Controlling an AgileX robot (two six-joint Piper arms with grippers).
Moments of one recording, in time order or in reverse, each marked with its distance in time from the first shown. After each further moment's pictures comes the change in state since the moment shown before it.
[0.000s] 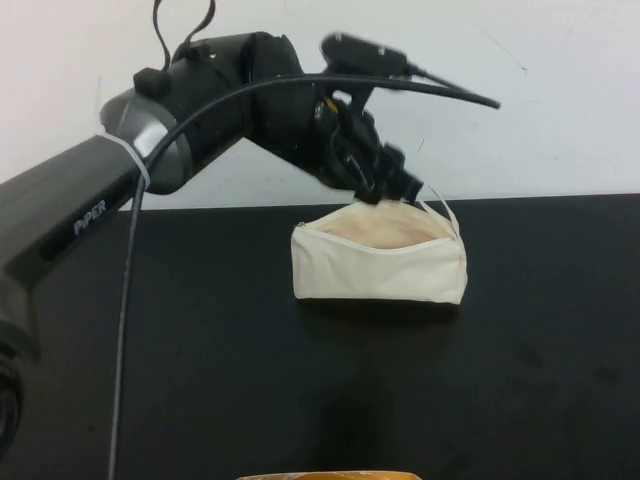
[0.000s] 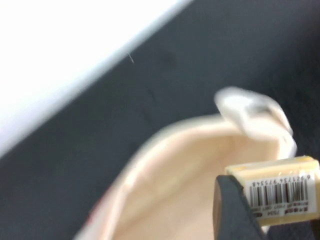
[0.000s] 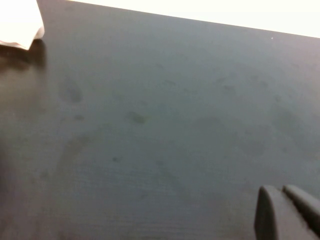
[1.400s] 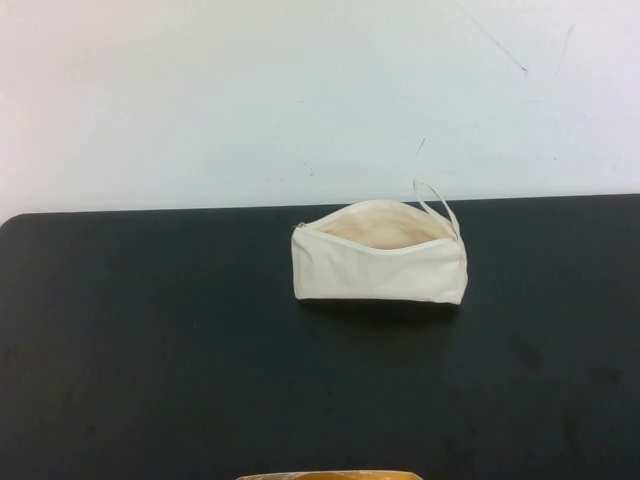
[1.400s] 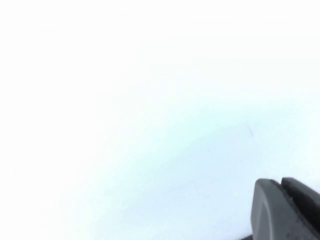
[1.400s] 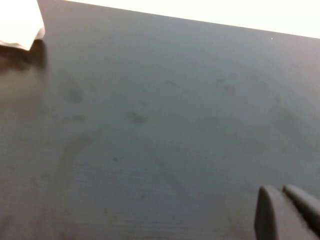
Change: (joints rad) right arm 0.000 0.000 0.000 0.000 0.000 0.000; left arm 0.000 -0.591 -0.249 0.702 0.307 -0.310
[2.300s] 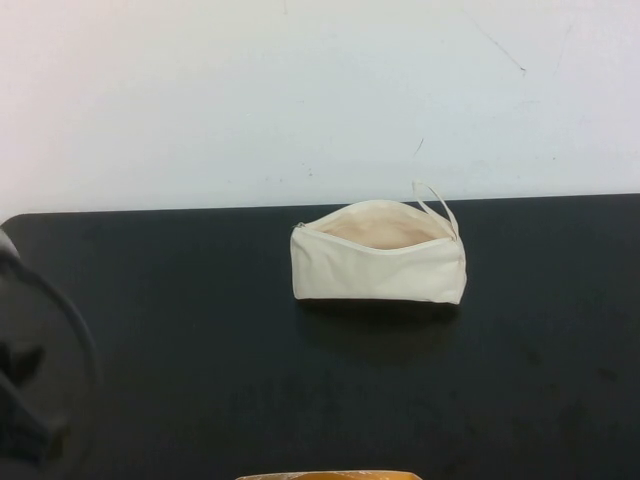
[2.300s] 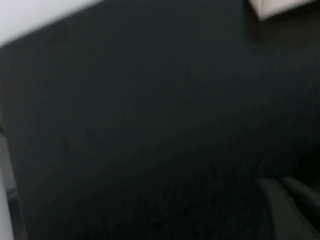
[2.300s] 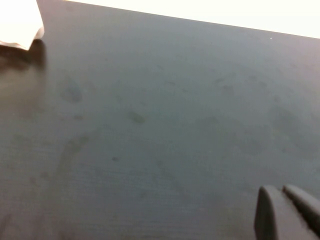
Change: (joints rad) right arm 0.000 0.000 0.000 0.000 0.000 0.000; left arm 0.000 -0.587 1.224 -0.088 -0.125 -0.208
